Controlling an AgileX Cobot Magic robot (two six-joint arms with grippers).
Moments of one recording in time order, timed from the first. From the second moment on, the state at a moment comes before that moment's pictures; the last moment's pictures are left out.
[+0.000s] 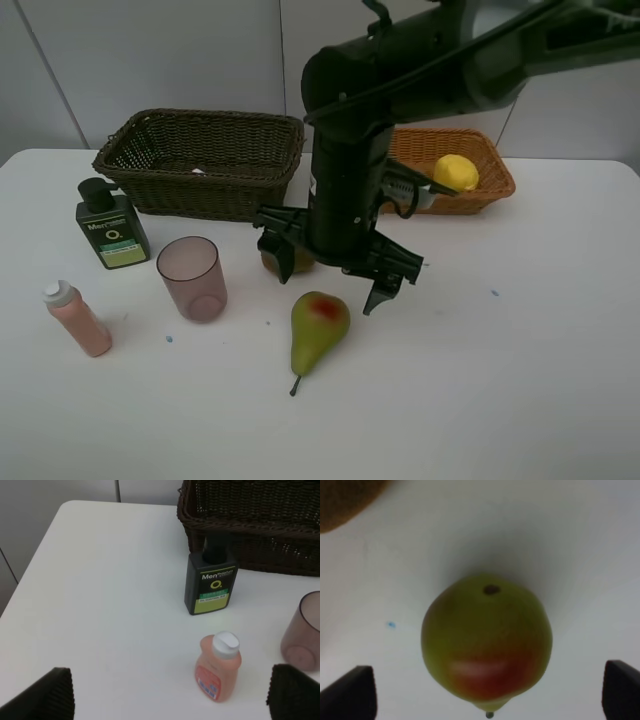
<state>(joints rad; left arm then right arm) 0.03 -0.01 -0.51 0.05 1.07 -0.05 0.81 1.97 -1.39 -0.05 1.00 1.26</state>
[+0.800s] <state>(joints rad) 0.03 -0.01 -0.51 0.05 1.07 -0.05 0.81 2.07 -1.39 -0.01 0.94 1.26</state>
